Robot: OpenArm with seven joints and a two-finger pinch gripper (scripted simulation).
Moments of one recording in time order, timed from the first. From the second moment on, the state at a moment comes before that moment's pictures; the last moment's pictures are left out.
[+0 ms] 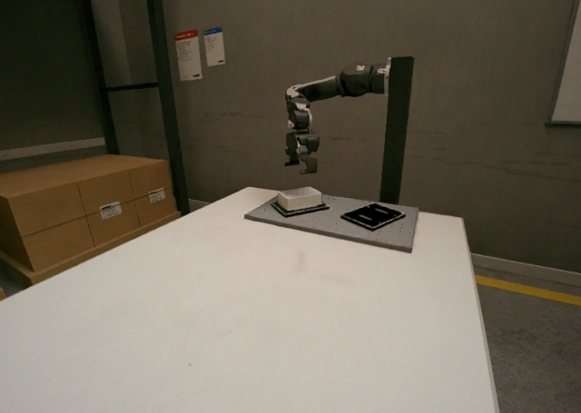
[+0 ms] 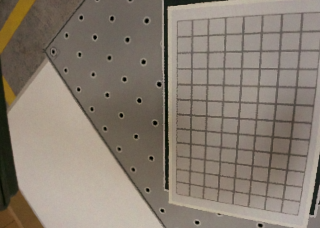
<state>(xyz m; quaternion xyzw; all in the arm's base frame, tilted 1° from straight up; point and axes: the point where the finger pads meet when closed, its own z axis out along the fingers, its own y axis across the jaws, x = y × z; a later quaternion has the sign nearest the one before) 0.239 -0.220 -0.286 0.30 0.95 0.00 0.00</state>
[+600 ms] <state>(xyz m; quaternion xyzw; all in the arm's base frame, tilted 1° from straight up) 0.262 -0.210 -0.312 0.29 0.96 0.00 0.01</state>
